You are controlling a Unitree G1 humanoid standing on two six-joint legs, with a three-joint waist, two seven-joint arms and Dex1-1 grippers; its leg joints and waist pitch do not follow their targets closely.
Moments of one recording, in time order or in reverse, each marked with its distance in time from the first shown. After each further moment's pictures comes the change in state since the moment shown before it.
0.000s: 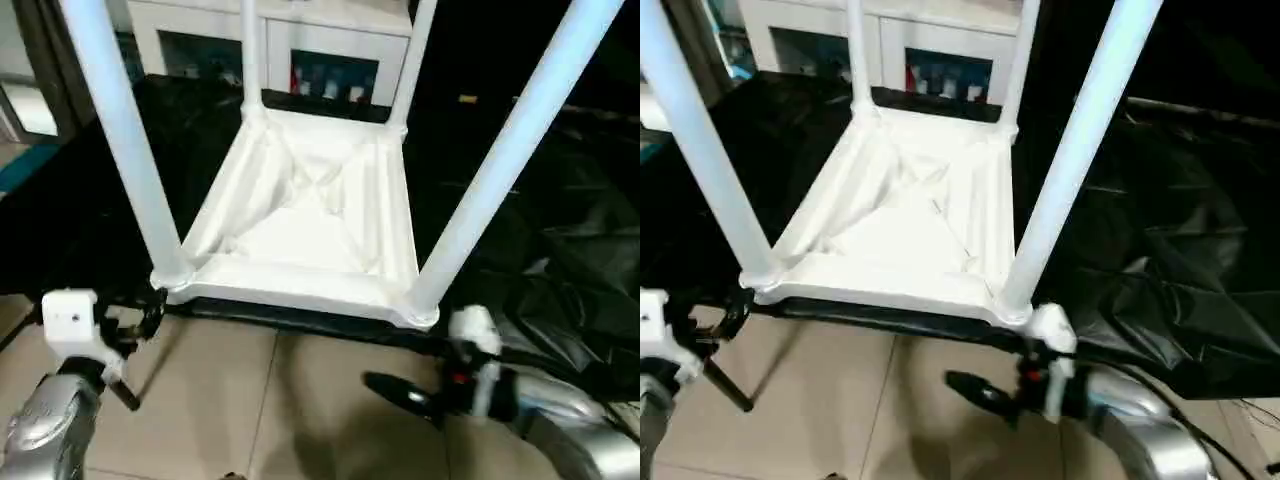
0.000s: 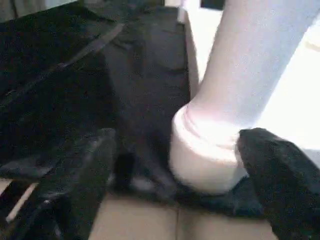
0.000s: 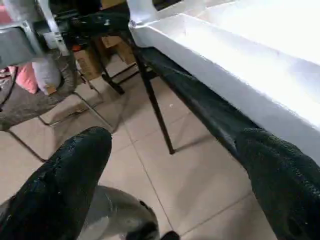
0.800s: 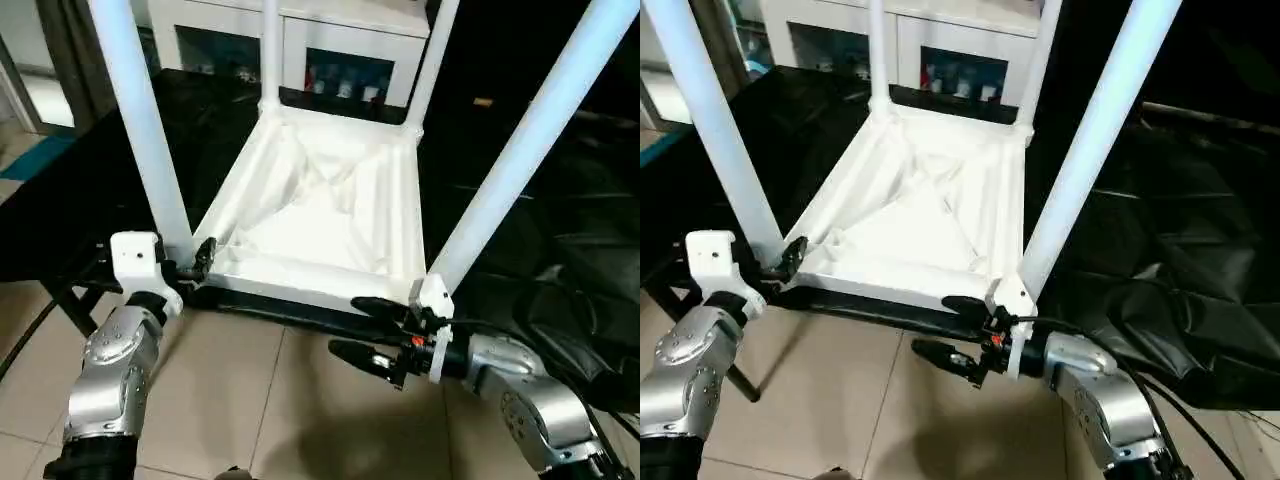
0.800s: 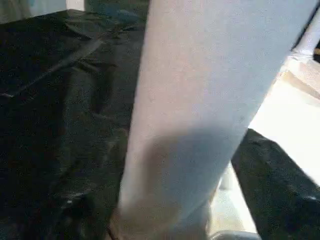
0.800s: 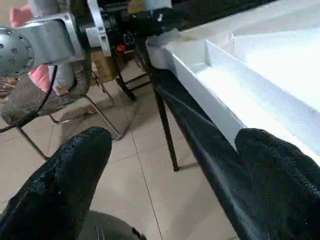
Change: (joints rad) left arm -0.266 -0.063 -0.084 0.198 0.041 0.018 0.057; right arm -0.167 0.084 0.052 0.161 -0.047 -0.072 0.021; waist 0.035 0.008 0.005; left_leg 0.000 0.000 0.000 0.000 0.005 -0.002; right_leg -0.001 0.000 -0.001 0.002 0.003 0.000
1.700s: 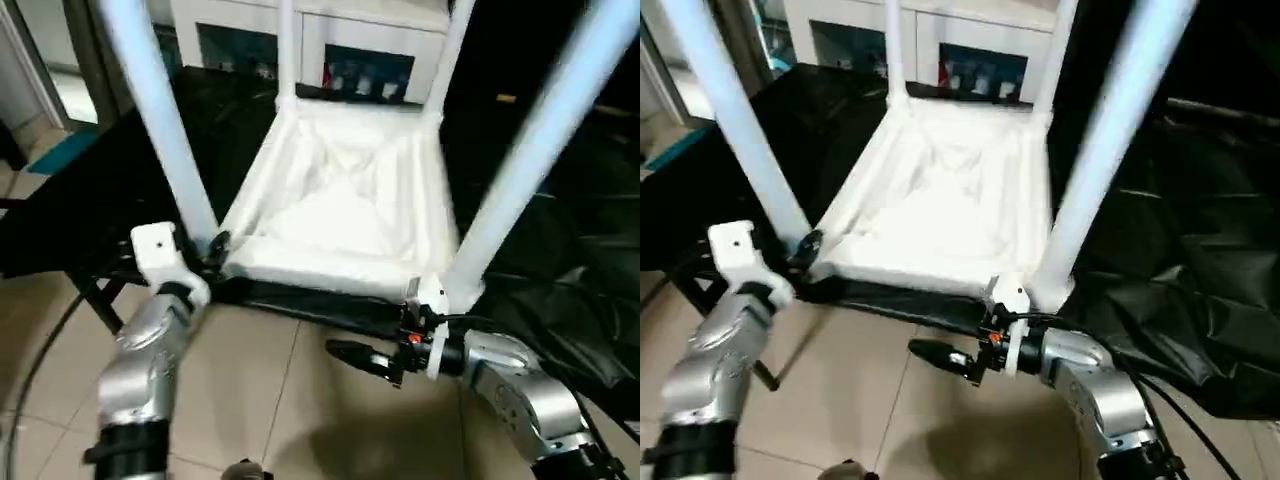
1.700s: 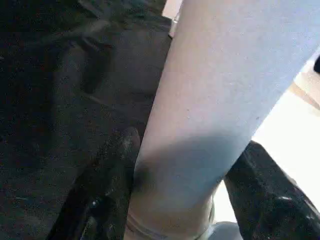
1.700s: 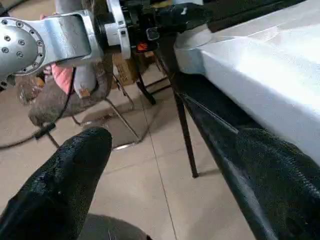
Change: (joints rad) left arm -0.077 -0.185 0.058 -0.040 -0.112 0.149 0.079; right arm -0.024 0.032 -0.001 0.070 0.001 -0.025 0.042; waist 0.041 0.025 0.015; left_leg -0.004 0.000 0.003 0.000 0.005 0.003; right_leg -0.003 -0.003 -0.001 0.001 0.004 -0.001
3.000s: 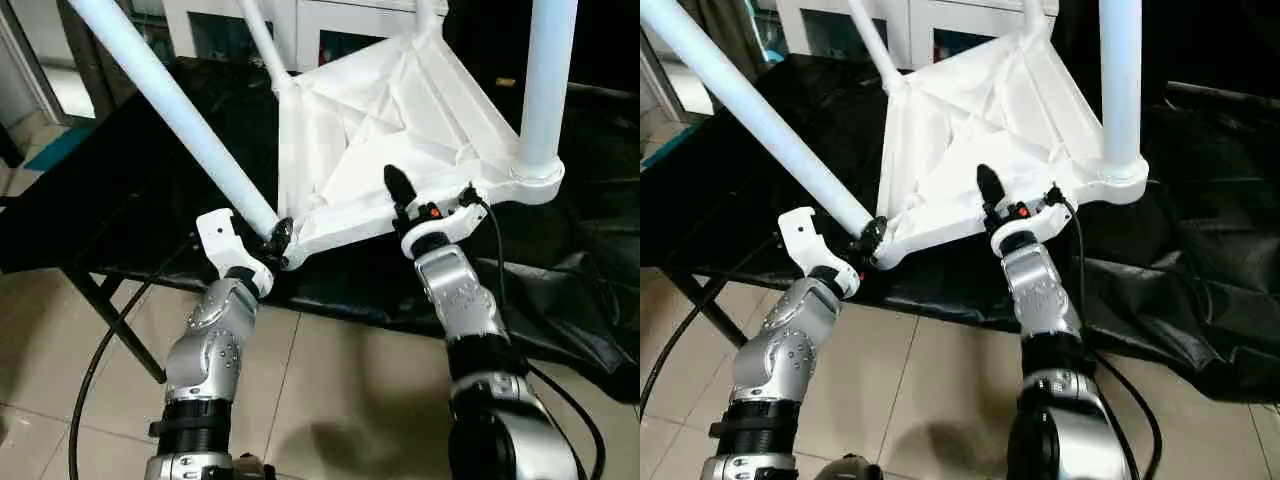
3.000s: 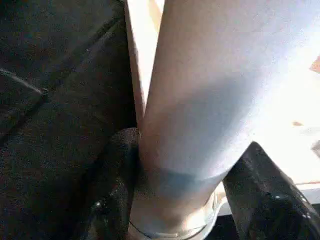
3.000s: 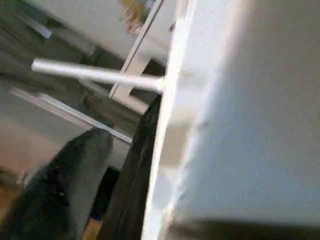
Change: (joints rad) left arm -0.080 -0.157 -0.086 0.039 -0.019 0.034 0.053; right arm -0.544 0.401 -0.639 0.610 0.389 -0.089 -0.713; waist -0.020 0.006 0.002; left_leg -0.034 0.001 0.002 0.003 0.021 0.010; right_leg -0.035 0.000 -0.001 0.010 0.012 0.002
